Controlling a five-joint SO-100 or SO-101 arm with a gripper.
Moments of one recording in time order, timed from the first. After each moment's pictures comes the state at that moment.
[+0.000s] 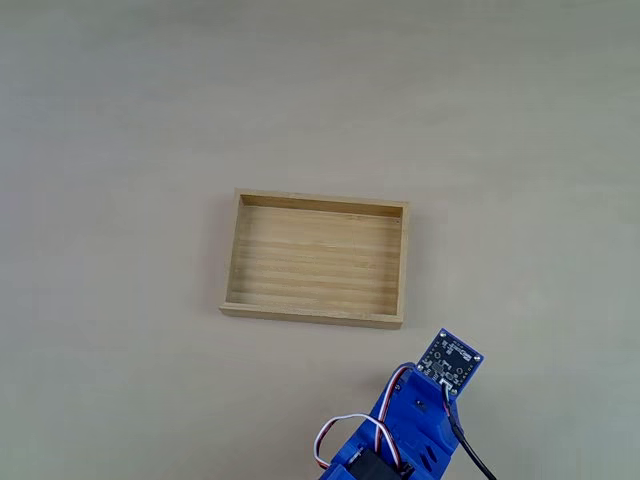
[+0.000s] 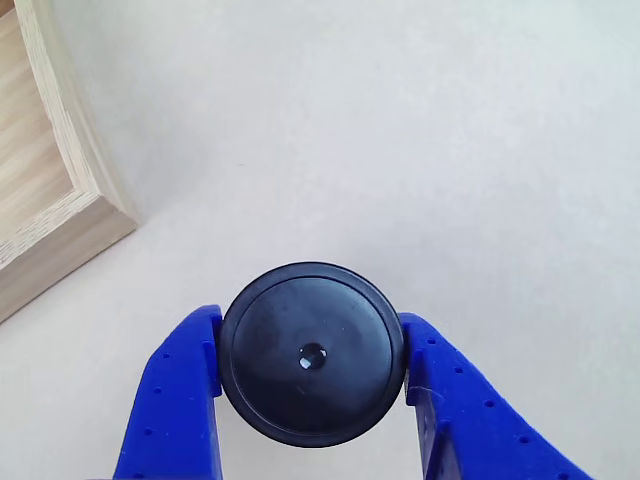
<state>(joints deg) 37.6 -39.1 65.7 34.4 9.7</state>
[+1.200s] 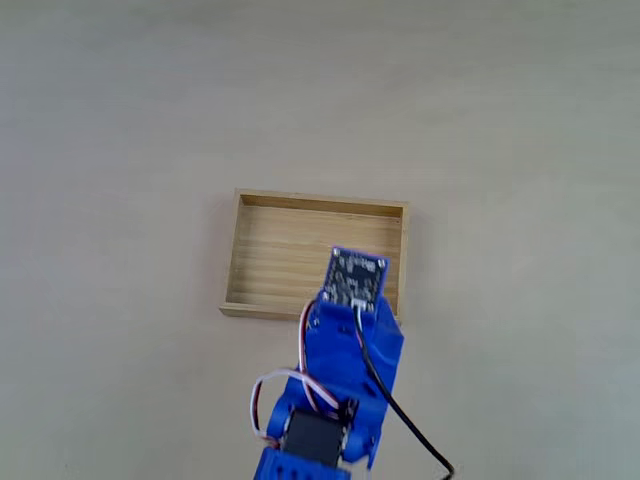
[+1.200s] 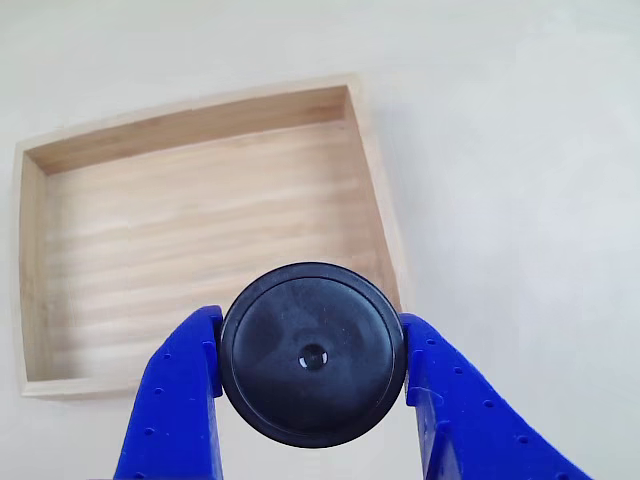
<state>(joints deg) 13.4 -40.4 38.1 55.5 7.7</state>
